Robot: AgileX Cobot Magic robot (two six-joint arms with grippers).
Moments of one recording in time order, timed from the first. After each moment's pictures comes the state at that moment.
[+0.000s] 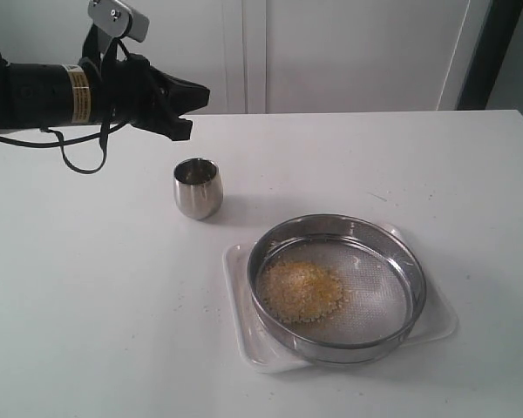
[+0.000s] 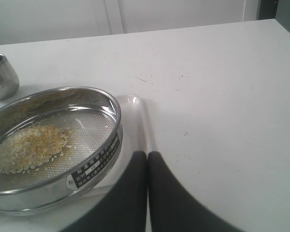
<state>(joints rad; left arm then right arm) -0.30 1.75 -1.18 1.34 -0.64 -1.05 0.14 0.01 -0.01 0.02 0.36 0.11</state>
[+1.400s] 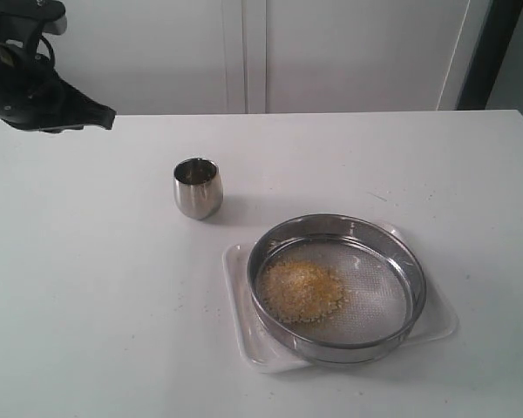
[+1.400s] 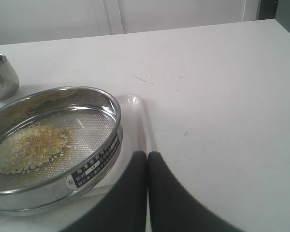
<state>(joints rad) -0.30 1.52 -1.18 0.04 0.47 0.04 0.14 0.01 -0.01 0.02 0.36 0.11</state>
